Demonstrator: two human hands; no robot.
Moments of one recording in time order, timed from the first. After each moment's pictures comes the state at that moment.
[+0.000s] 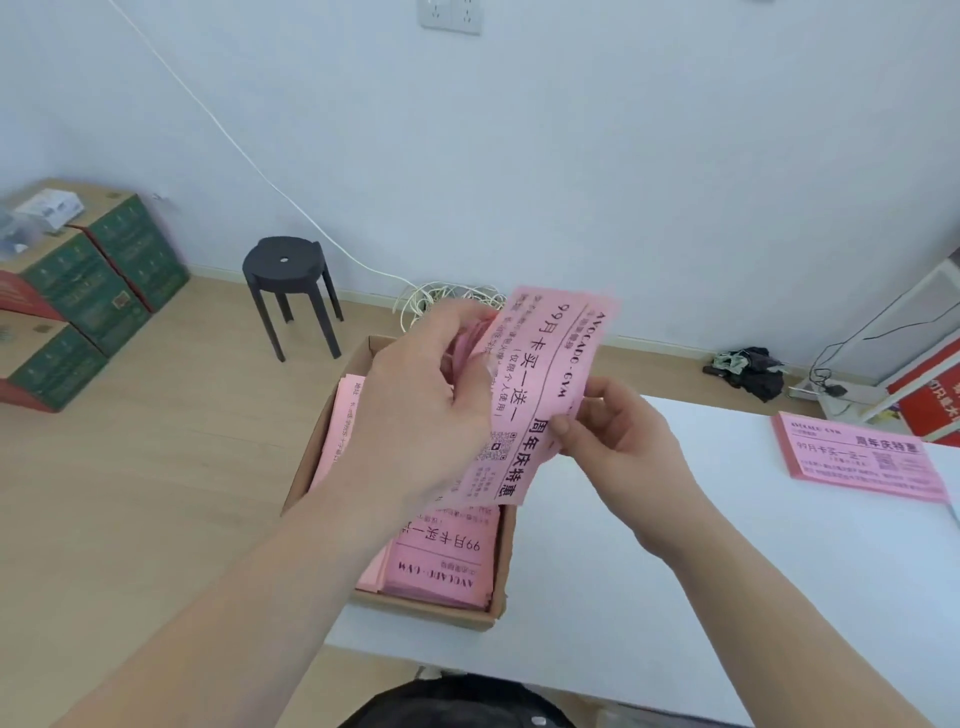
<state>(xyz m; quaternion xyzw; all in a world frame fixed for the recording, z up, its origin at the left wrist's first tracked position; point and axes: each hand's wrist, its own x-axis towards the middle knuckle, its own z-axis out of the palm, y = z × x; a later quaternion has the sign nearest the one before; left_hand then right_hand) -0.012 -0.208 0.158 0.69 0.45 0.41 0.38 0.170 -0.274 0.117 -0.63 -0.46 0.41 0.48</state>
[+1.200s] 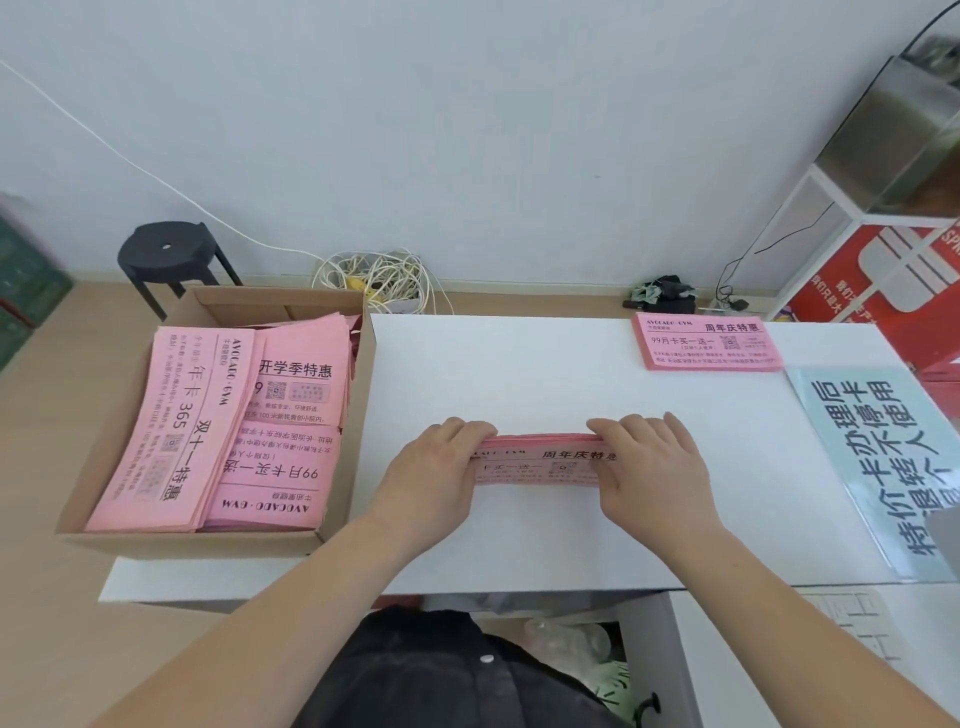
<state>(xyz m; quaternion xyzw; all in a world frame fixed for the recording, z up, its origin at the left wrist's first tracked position) 0.119 -0.306 -0.028 0.90 0.35 0.12 0.23 0.357 -0.433 -0.023 -0.80 -0.59 -0.08 0.10</state>
